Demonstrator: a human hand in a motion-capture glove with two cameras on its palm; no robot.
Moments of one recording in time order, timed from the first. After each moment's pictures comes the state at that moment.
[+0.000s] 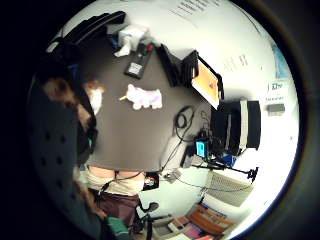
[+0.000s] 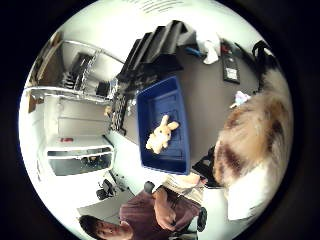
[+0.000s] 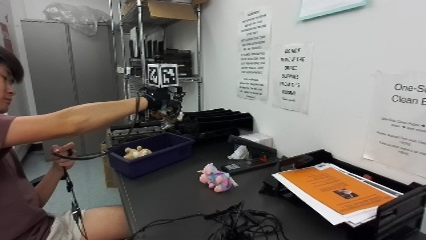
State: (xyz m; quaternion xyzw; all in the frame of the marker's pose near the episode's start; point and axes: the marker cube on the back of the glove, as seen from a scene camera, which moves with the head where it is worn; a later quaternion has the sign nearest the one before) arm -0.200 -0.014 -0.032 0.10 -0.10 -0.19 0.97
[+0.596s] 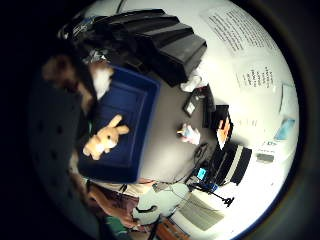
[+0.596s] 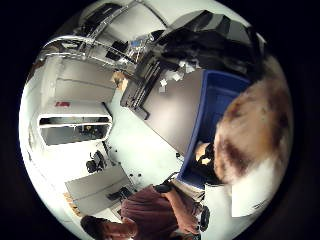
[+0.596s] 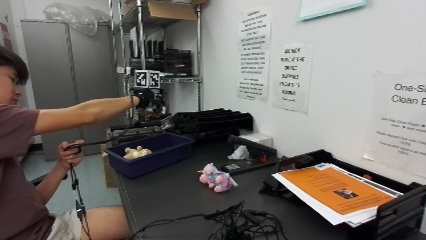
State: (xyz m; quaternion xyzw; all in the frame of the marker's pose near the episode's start) arm -0.443 0.035 -0.047 0.10 -0.11 -0.42 0.90
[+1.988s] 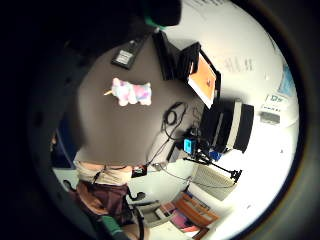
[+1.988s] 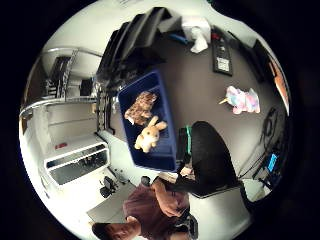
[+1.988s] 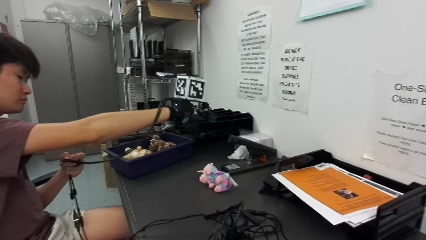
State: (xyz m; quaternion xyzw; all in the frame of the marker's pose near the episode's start) arm -0.167 -0.080 -0.007 0.00 -0.04 -0.16 0.99
